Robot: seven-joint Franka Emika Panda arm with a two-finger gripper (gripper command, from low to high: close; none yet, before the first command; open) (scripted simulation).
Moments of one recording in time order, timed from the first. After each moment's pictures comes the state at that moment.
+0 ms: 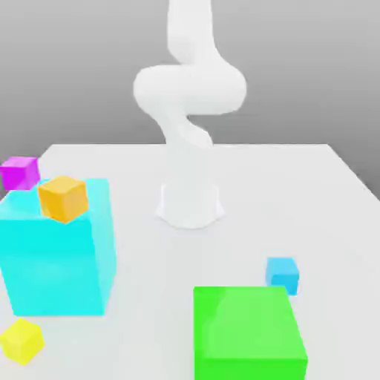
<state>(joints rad) 0.01 -0.73 0.04 -2.36 0.02 2.35 0.84</state>
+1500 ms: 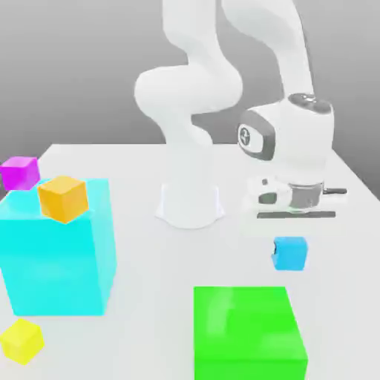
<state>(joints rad) 0.32 -0.10 0.13 -2.85 -0.01 2.76 1.26</state>
